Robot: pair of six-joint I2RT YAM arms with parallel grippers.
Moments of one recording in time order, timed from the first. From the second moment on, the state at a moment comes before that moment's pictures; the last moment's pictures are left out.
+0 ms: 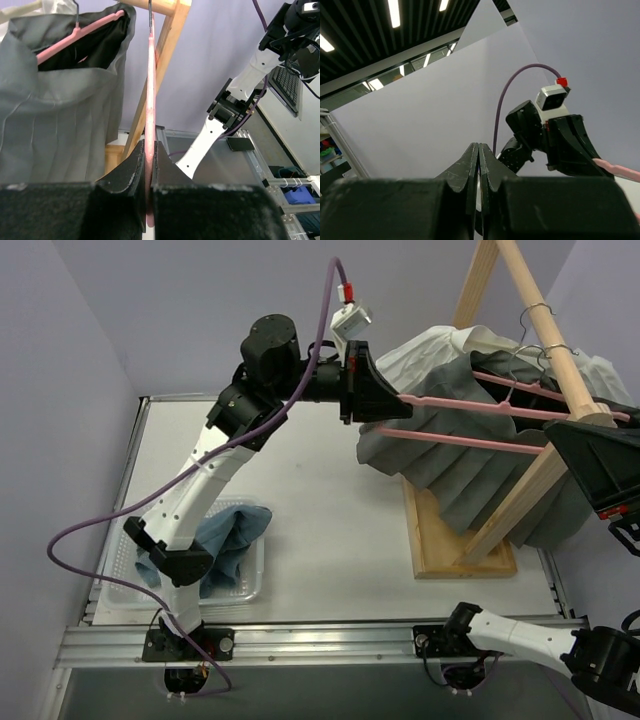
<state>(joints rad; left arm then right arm) -0.78 1.87 2.43 -0.39 0.89 -0.46 0.88 0.90 2.04 -0.56 0.02 0.58</state>
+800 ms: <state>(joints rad) -0.92 2.13 2.60 -0.34 0.84 -0.48 0.89 0.87 2.07 -0.53 0.06 0.59</state>
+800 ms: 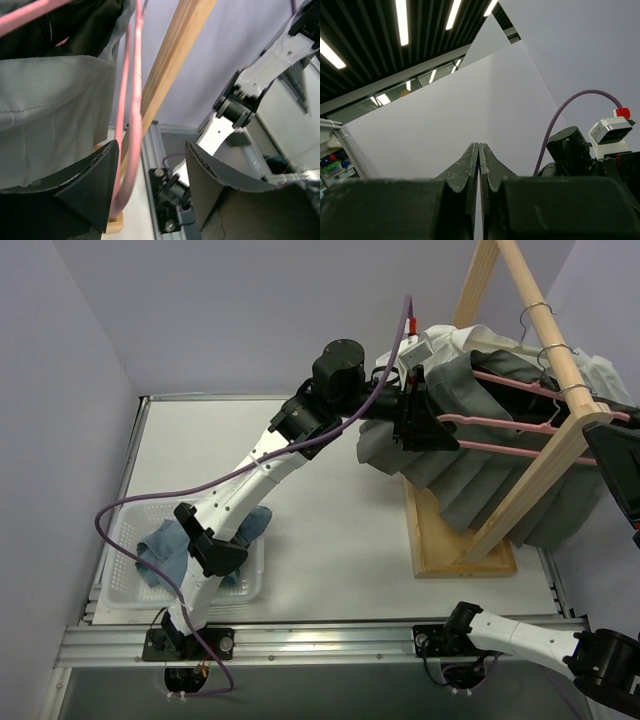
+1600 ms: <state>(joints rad) -0.55 2.11 2.71 0.09 1.16 -0.53 0.90 0.88 1.96 -0.52 0.09 0.60</state>
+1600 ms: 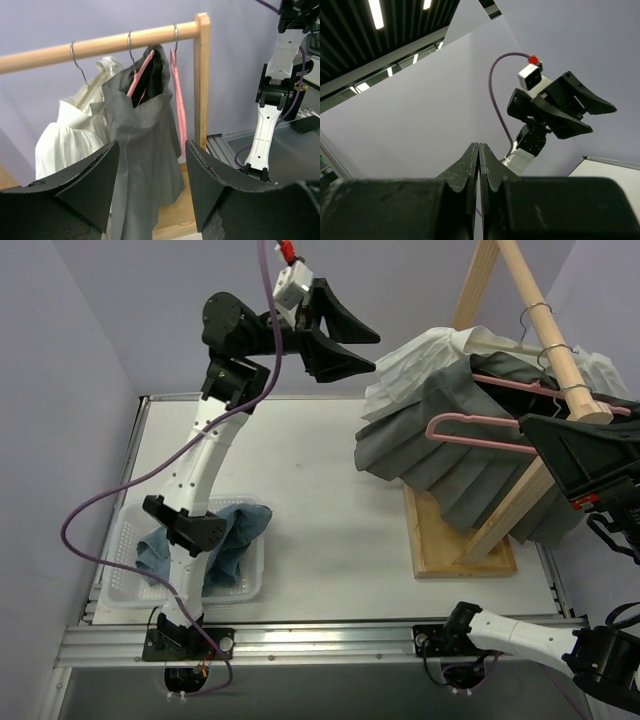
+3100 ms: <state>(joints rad) -0.74 2.42 2.76 0.27 0.89 -0.40 0.90 0.90 1.89 -0.45 0.11 0.64</state>
